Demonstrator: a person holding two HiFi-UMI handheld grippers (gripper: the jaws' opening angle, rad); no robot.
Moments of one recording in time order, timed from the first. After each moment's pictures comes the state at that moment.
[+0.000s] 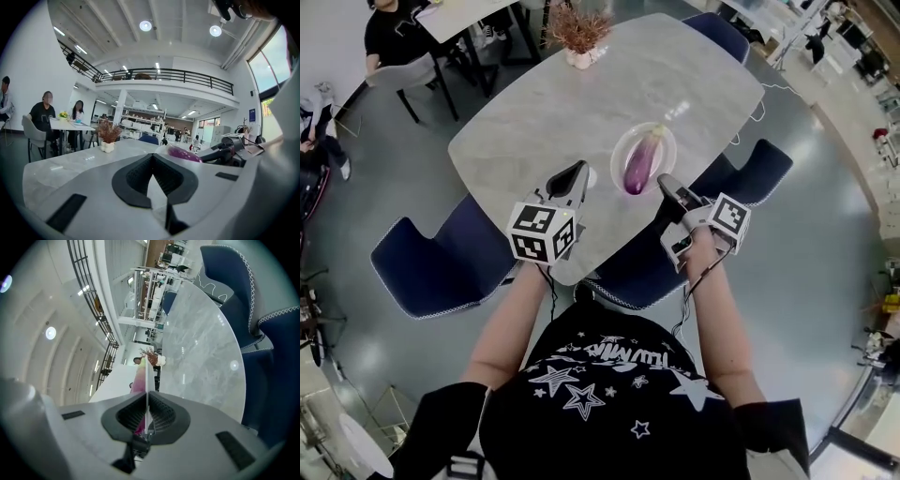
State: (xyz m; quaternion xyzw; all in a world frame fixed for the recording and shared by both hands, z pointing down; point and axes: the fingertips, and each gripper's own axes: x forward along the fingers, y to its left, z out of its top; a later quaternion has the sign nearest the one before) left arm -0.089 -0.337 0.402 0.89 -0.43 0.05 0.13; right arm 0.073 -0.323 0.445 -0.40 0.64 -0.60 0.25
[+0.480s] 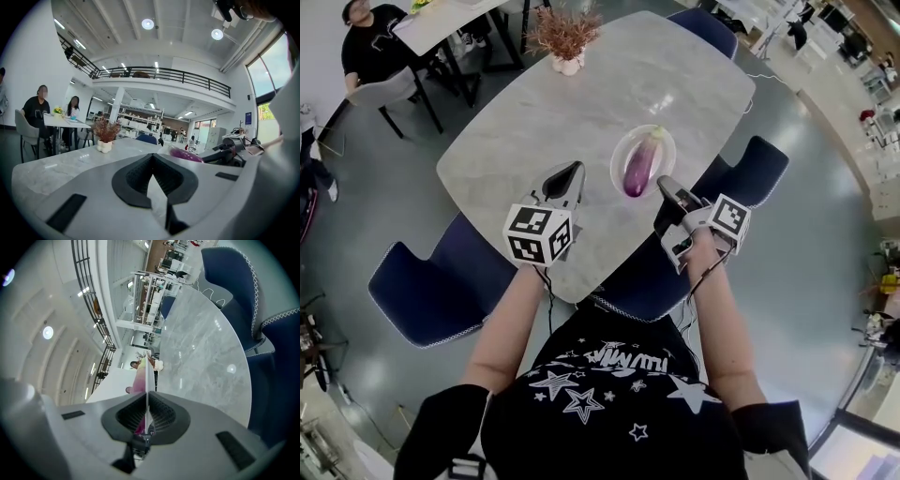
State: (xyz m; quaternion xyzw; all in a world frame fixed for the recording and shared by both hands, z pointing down) left arm -0.092 -0.378 0.416 0.90 -0.41 0.04 0.14; right arm 0.077 -0.349 0.458 -0.43 0.63 -0.59 0.25
